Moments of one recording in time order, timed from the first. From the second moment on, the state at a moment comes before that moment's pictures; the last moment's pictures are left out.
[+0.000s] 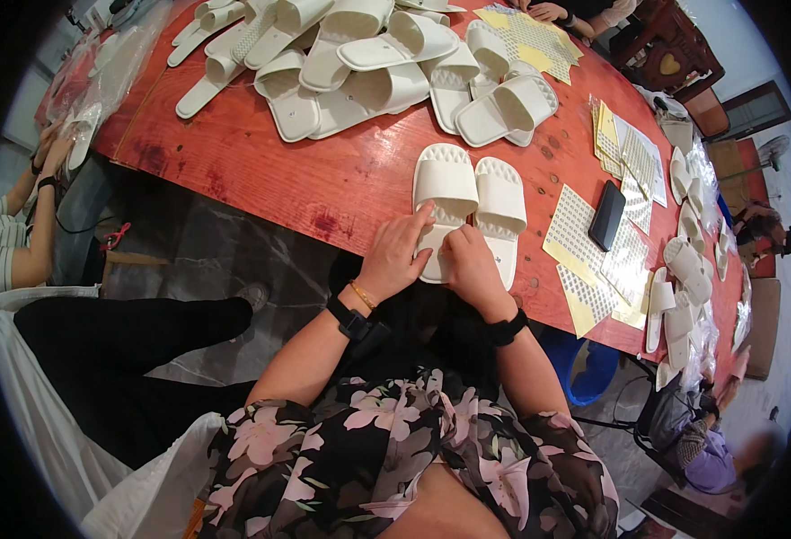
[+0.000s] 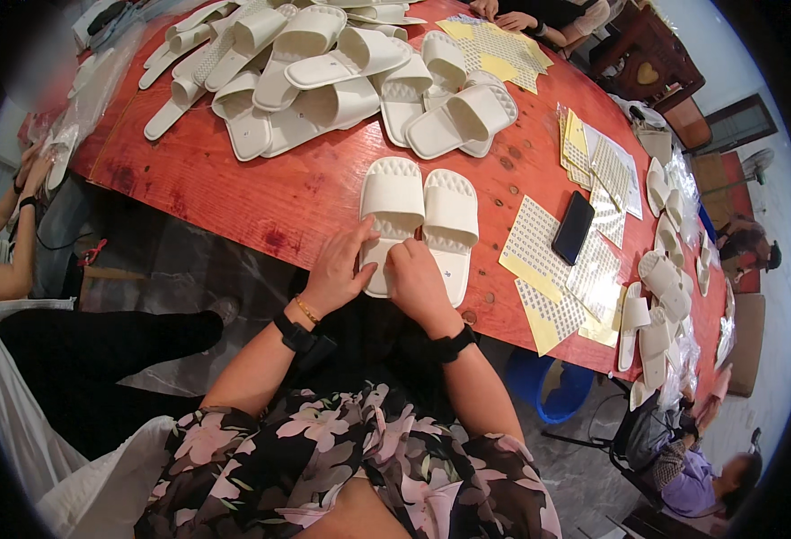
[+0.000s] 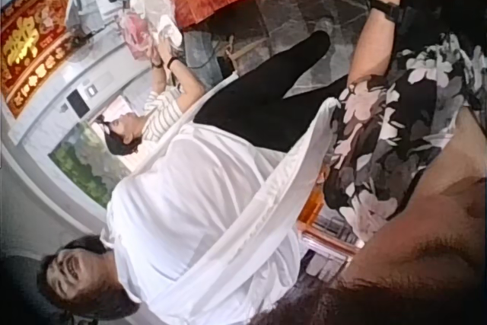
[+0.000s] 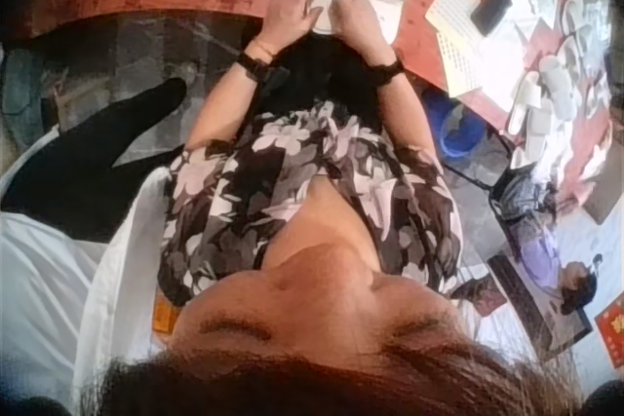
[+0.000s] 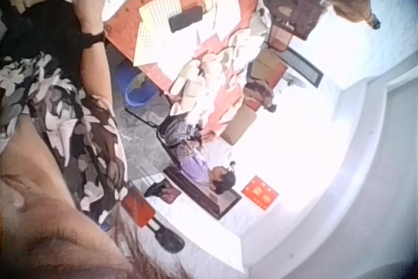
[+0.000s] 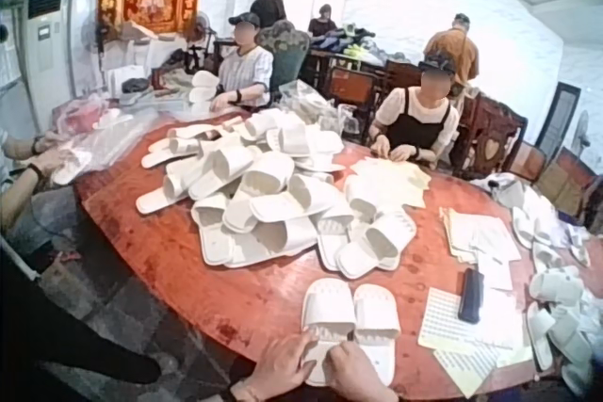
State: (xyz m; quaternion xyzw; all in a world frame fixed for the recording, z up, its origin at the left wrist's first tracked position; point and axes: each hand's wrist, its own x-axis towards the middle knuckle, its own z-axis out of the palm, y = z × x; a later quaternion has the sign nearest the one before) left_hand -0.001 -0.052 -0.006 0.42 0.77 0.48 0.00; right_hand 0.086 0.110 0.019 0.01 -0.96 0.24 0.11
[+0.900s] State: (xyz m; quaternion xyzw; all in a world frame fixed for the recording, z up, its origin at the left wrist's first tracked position) left_hand 0.049 -0.014 -0.005 0.59 0.71 0.38 -0.04; right_hand 0.136 0.163 0.030 -0.14 -0.95 0.27 0.10
